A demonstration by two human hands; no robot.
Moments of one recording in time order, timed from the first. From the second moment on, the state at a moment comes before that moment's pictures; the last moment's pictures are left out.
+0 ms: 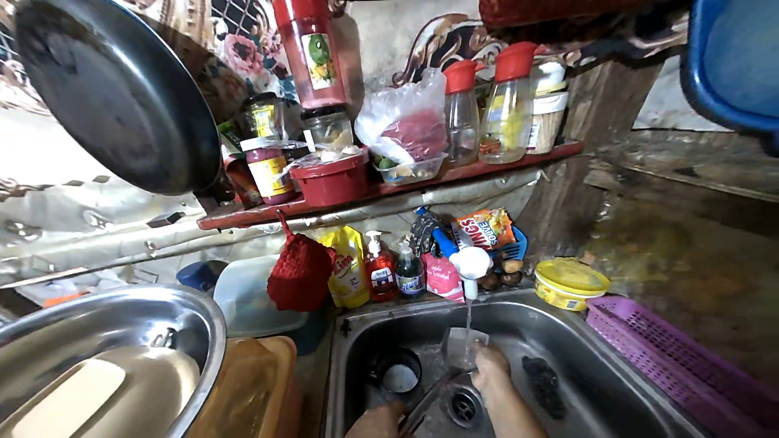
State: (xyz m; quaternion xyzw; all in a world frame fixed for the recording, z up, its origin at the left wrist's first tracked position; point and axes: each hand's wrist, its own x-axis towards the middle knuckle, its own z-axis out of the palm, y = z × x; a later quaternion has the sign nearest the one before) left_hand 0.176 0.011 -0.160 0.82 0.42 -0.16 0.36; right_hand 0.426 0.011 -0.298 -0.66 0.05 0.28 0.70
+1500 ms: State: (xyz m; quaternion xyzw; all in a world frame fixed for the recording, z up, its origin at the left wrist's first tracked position) left_hand 0.204 0.017 -0.230 0.85 0.39 -0.01 0.36; right_hand 0.433 -0.008 -0.261 -0.48 0.05 0.45 0.75
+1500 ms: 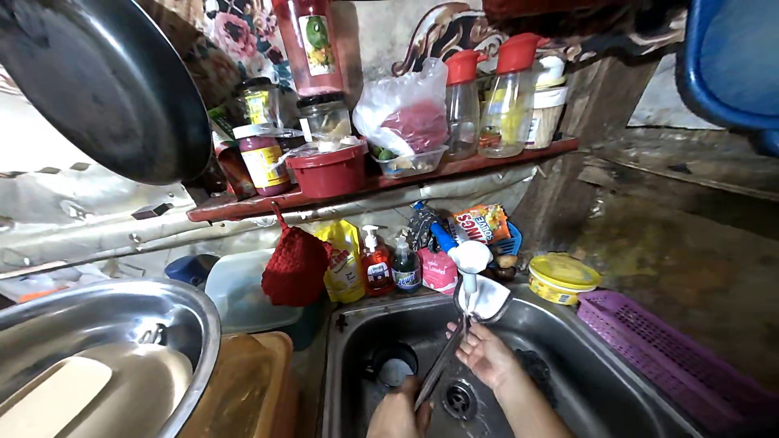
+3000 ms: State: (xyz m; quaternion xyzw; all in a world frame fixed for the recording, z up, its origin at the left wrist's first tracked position) left_hand 0.381 0.058 -0.231 0.68 0.34 0.26 0.59; right_hand 0.463 -0.007 -0.223 -0.61 -0.18 0.34 0.69
